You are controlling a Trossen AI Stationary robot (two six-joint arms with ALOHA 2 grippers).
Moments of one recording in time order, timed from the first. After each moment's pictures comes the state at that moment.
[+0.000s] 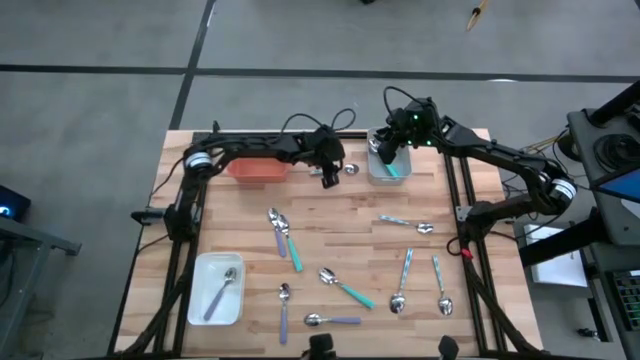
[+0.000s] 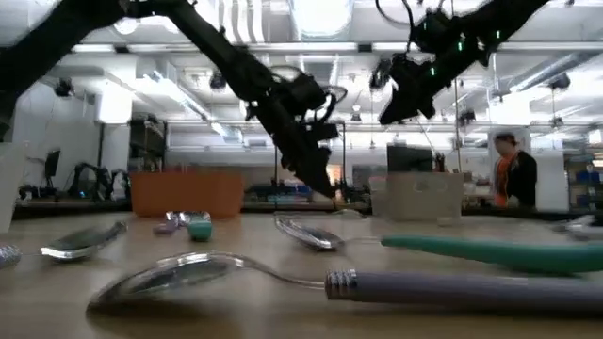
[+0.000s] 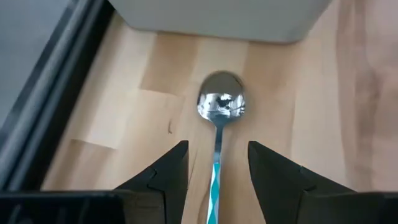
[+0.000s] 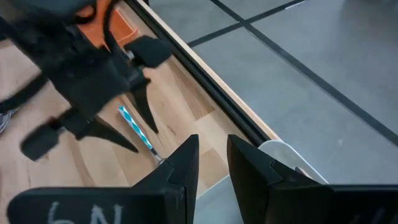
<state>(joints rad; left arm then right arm) 0.46 2.13 1.49 -0.23 0.06 0.26 -0.75 1.30 0.93 -0.20 -0.19 -0.08</state>
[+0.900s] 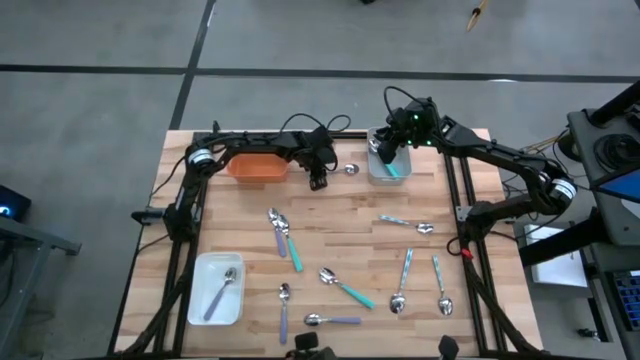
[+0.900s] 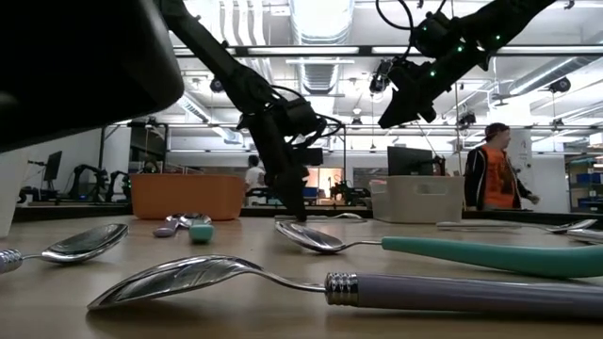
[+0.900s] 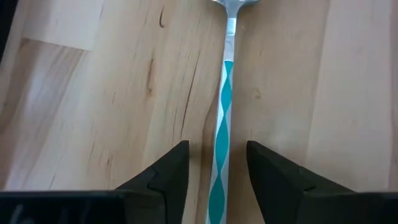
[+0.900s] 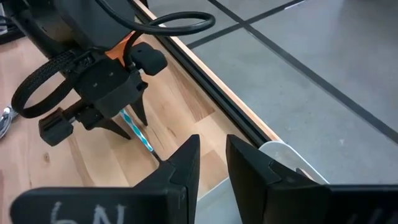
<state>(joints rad) 0.51 2.17 1.50 -0.45 0.07 0.30 -0.75 1.30 0.93 -0.19 -0.19 -0.06</state>
